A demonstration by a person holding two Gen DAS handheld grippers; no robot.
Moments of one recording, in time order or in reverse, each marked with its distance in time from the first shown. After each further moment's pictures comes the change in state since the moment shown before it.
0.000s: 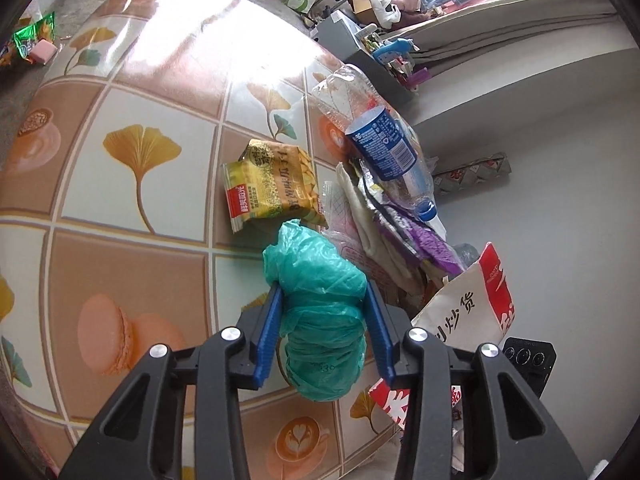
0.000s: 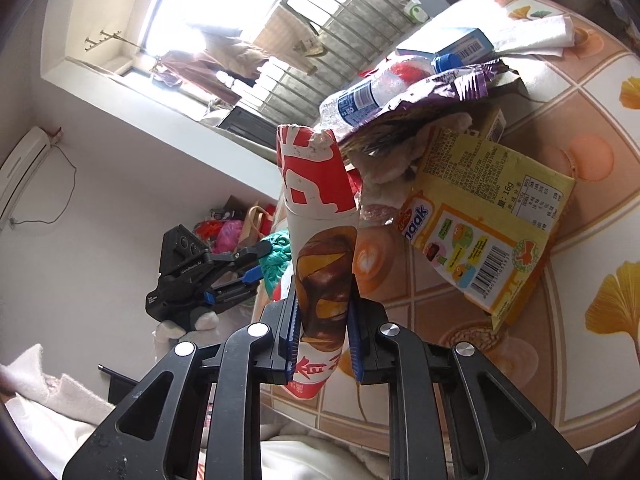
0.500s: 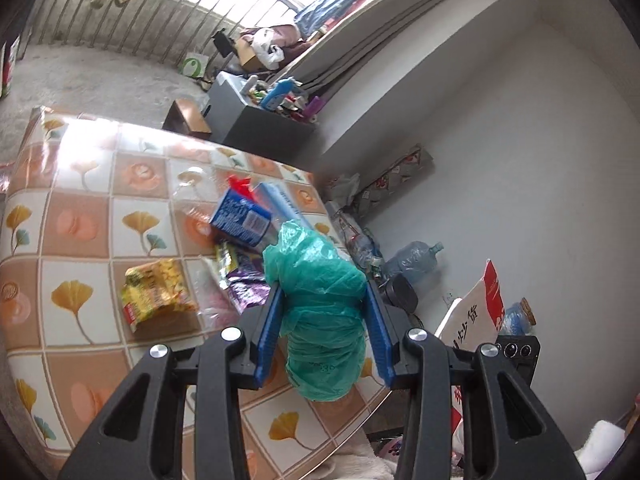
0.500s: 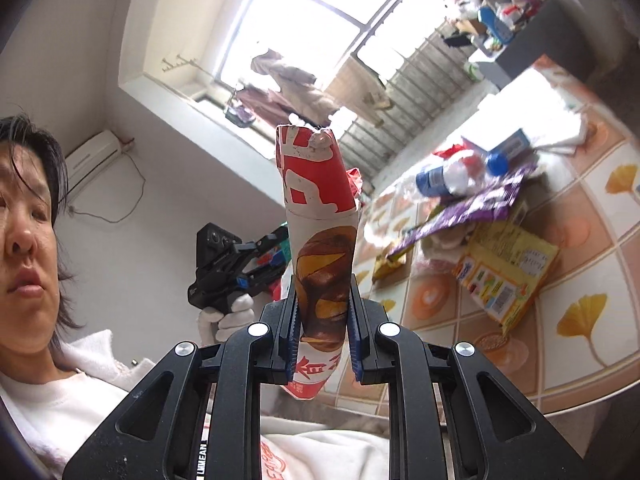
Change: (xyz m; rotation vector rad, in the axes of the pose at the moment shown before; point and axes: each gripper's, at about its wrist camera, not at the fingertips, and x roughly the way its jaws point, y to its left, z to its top) left arm -0.061 -0.139 0.018 0.357 -0.140 -0.176; right arm -0.119 0.029 -0.001 -0.128 -0.294 0.156
